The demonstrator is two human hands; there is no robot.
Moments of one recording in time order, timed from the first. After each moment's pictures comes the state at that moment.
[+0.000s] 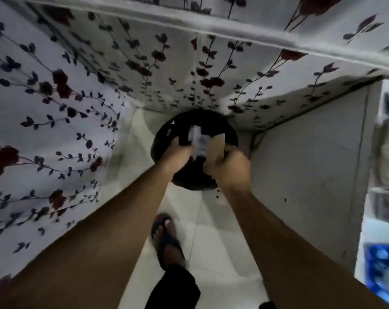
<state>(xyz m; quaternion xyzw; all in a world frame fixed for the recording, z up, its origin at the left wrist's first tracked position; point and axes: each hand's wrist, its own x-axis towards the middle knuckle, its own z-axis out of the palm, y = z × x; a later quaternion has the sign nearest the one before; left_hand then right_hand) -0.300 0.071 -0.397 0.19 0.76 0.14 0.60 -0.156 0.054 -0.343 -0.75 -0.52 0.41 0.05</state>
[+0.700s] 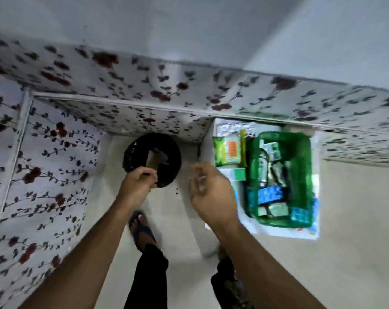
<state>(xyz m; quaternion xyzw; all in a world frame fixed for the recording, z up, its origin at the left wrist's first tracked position) -0.214 -0.008 -0.144 0.24 0.77 0.22 0.55 -0.021 -0.008 -0.067 -0.68 -0.61 0.38 0.16</state>
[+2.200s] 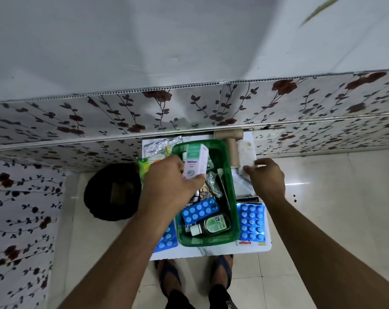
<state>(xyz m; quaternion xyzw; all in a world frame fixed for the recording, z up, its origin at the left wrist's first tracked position) 0.078 0.052 -0.026 0.60 0.72 0.11 0.33 0.299 0.057 -0.147 -0.86 -0.31 0.36 0.20</state>
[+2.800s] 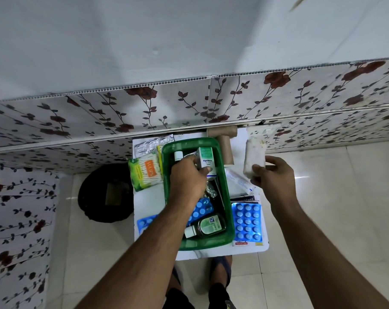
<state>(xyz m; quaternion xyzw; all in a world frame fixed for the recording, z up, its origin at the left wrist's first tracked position) 0.134 0.070 -0.098 0.51 0.73 0.15 0.42 0.314 0.038 -0.114 -0.79 -0.20 0.45 0.37</state>
